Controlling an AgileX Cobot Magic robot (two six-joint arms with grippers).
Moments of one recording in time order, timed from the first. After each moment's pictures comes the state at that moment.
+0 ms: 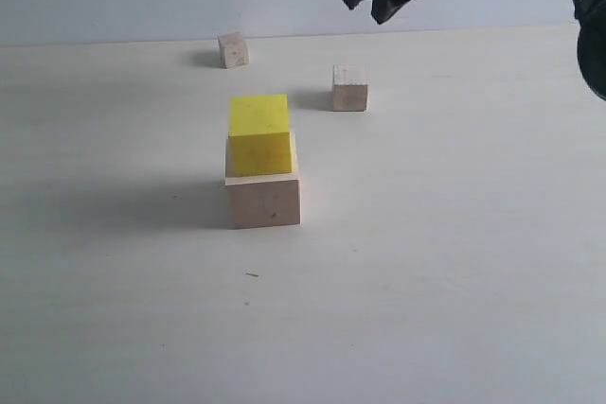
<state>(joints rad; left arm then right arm) -0.20 0.36 -0.48 0.24 0.42 -0.29 0.28 2.48 -2.46 0.10 1.22 -0.34</state>
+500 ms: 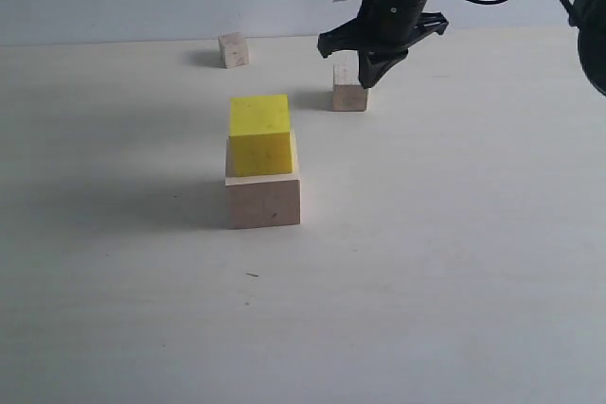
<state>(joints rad) -0.20 0.33 -0.48 0.23 0.42 -0.29 0.33 2.42 -2.19 0.12 1.23 -0.08</state>
